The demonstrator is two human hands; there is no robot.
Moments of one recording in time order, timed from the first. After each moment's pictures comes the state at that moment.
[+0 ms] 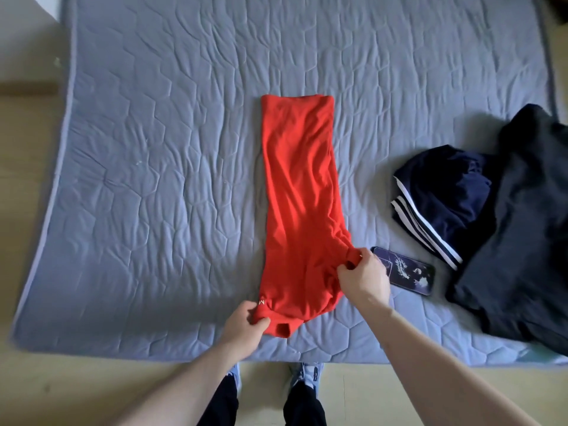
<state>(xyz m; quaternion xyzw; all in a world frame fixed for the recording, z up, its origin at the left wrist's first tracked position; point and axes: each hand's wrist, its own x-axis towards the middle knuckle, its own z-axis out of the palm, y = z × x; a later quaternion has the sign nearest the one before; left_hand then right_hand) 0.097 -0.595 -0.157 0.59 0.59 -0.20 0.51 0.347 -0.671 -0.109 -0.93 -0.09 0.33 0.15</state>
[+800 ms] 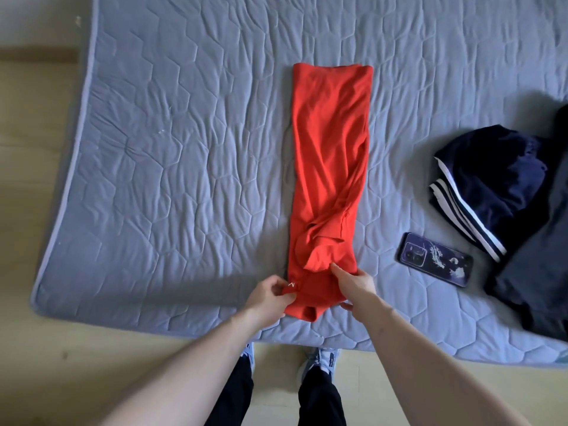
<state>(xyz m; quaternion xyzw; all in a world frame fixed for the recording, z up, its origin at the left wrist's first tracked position) 0.094 -0.583 -0.185 0.49 0.58 -0.15 0.63 0.276 -0.674 -0.182 -0.82 0.16 0.50 0.25</state>
